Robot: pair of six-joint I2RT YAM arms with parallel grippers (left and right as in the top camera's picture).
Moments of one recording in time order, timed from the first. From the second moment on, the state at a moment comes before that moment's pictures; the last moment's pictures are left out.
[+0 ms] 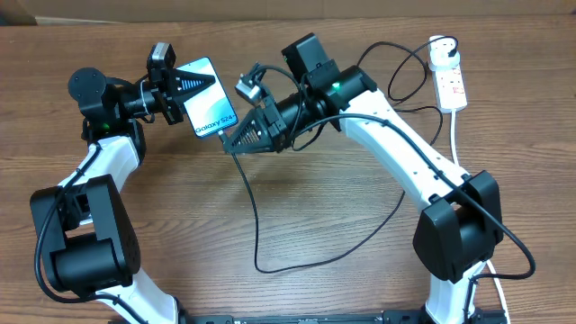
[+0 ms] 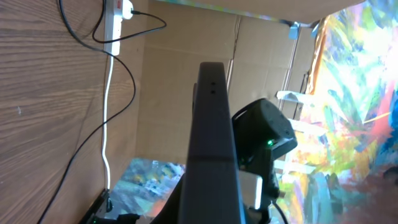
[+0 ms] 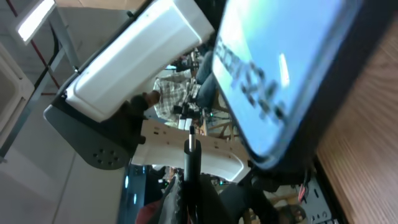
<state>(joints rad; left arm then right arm) 0.21 1.88 1.09 0.99 1.55 -1.91 0.56 2.00 1.79 -0.83 -1.42 0.42</state>
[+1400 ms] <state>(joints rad) 0.21 1.88 1.09 0.99 1.55 -1.90 0.56 2.04 1.79 -0.79 -1.41 0.38</state>
